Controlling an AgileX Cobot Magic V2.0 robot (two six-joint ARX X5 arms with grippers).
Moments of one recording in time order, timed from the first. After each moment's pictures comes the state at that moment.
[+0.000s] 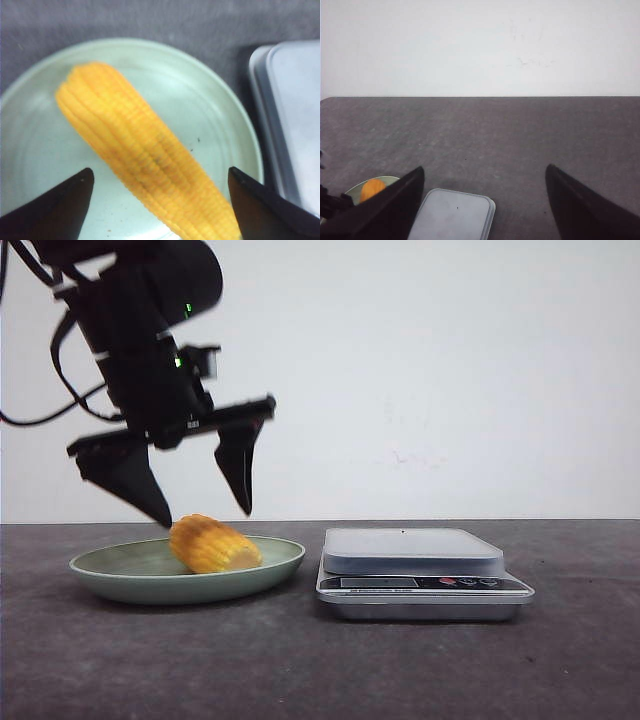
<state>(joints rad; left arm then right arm) -0.52 1.69 1.14 -0.41 -0.06 -0.37 0.13 0.75 0.99 -0.46 -0.21 0.18</state>
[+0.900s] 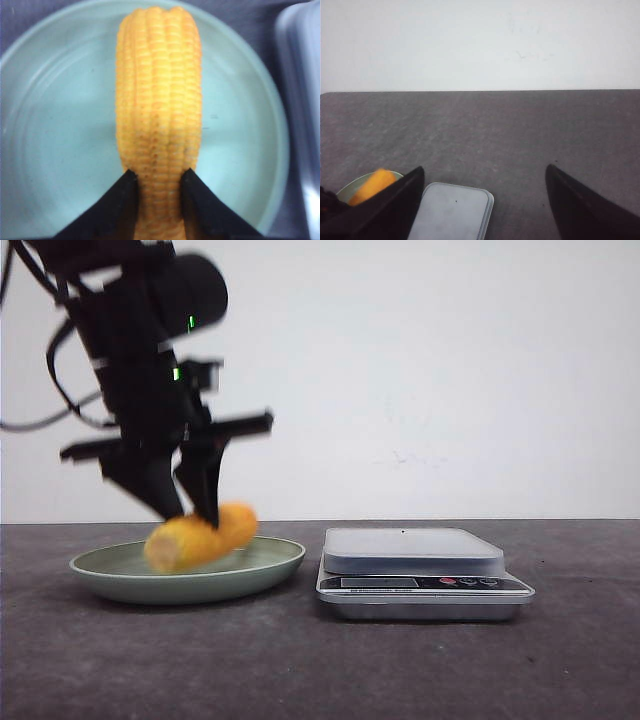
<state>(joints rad) -0.56 1.62 1.14 -0.46 -0.08 -0.33 0.13 0.75 0.99 -0.49 -0.21 0.18</state>
